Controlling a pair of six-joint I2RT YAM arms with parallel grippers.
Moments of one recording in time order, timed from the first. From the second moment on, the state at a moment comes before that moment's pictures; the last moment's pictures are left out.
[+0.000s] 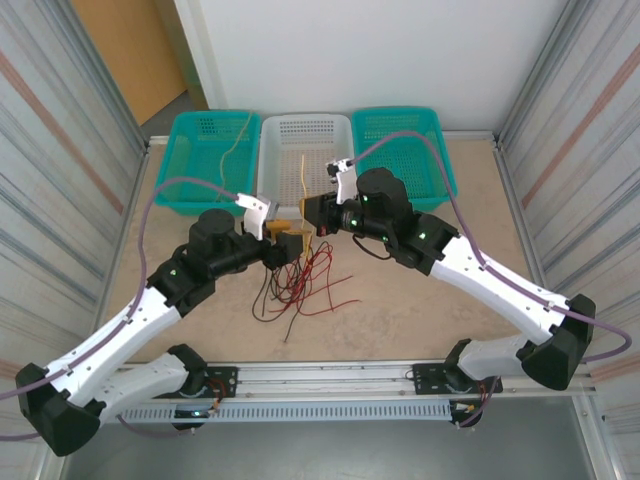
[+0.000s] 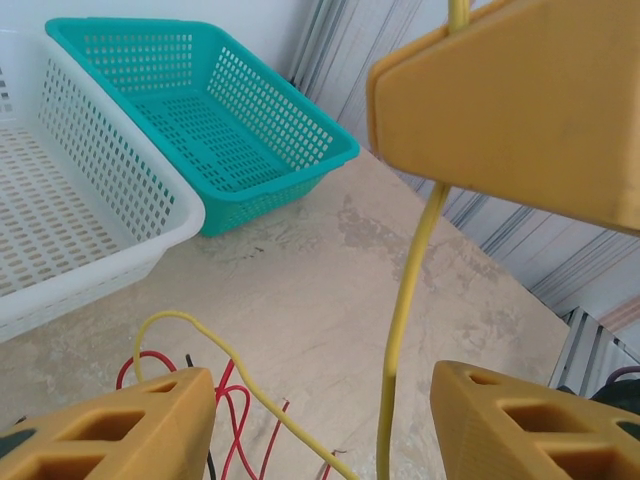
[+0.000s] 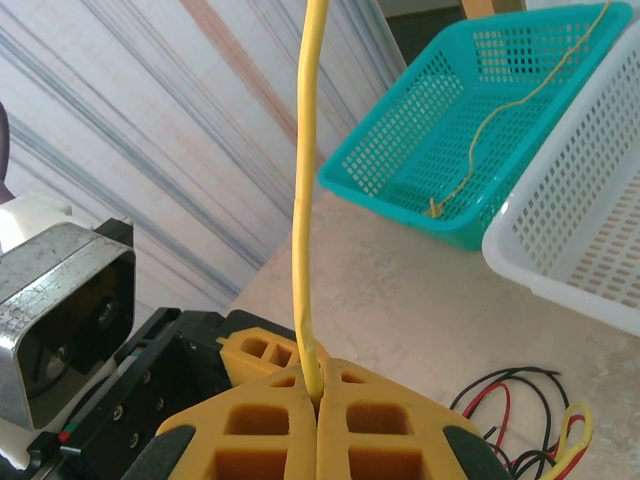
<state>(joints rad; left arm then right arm) -0.69 0.93 0.85 -0.22 0.24 -0.31 0.87 1.30 1.29 -0.28 -0.13 0.54</state>
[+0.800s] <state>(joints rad) -0.72 0.98 0.85 -0.17 0.21 -0.29 0.90 1.31 1.29 -0.30 -0.11 0.54</state>
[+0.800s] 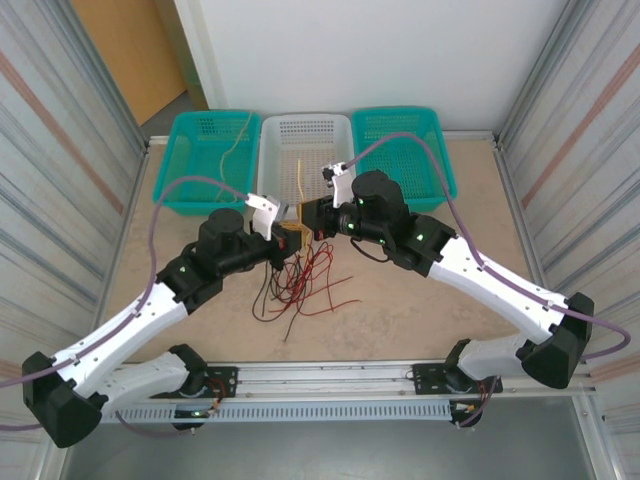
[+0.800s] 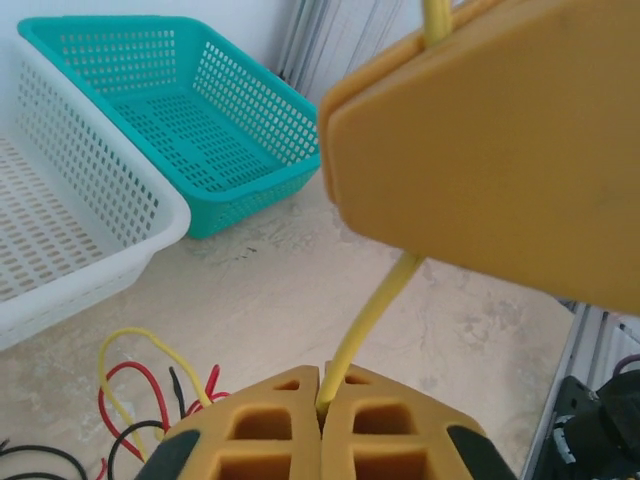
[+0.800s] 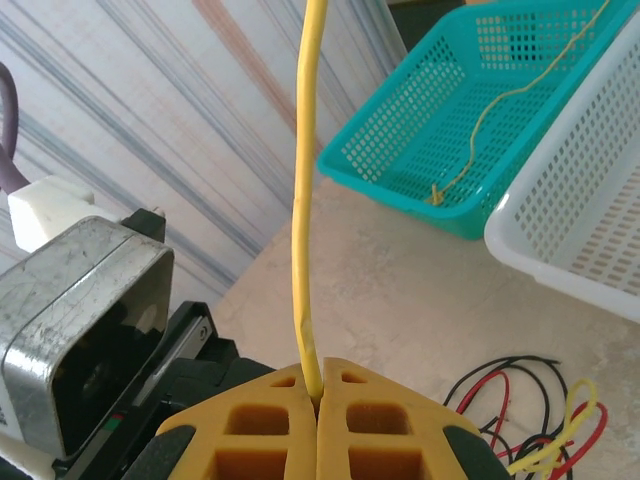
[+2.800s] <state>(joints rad) -0.62 0.79 0.96 0.09 0.07 -0.58 0.78 1.13 0.95 -0.33 0.04 0.64</state>
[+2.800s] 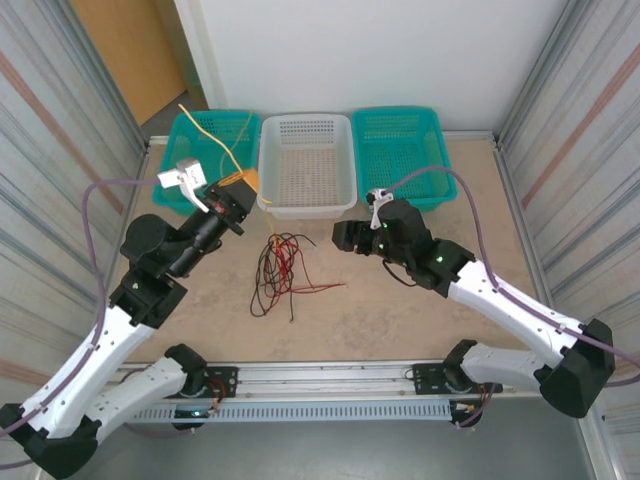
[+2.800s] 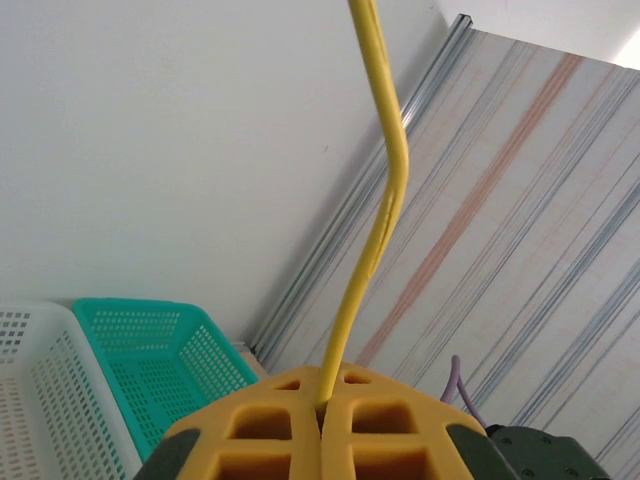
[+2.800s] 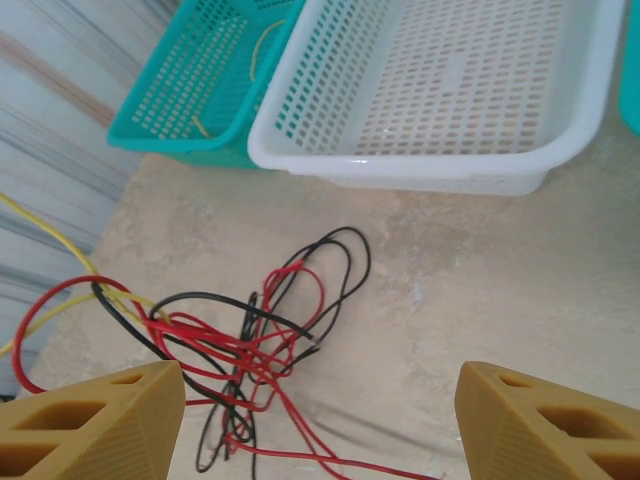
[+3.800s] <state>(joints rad) -0.62 0.82 1.00 0.09 0.14 -0.63 0.99 1.41 1.09 -0.28 0.12 0.62</state>
